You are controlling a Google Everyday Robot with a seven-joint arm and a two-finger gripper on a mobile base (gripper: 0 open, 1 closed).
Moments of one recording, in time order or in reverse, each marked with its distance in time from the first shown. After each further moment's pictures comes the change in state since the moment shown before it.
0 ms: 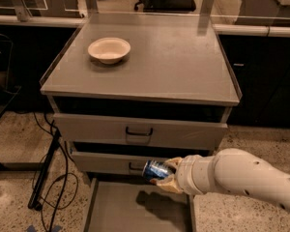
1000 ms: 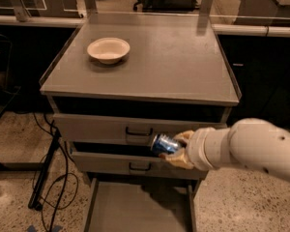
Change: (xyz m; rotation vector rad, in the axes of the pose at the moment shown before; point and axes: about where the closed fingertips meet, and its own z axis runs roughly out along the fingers) arm -0.043 -0.059 -0.065 0.109 0.001 -0.012
